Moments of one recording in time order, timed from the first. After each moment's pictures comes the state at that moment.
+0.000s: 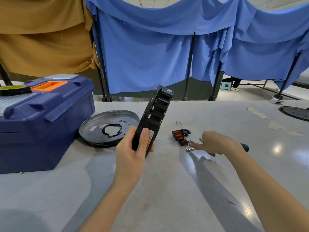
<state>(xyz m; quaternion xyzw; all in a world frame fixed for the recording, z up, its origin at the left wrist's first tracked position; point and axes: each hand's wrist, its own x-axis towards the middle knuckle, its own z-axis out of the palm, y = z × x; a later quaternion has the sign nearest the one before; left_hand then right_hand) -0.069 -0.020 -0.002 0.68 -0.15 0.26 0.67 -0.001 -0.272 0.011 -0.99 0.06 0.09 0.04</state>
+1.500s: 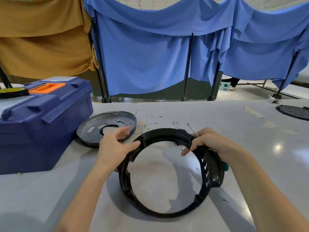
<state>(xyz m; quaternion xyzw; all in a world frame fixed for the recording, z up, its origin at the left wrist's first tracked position) -0.048 0.018 0.014 0.84 -0.02 0.11 0.53 -0.048 -0.262 0.032 -0.83 0.01 0.13 0.54</state>
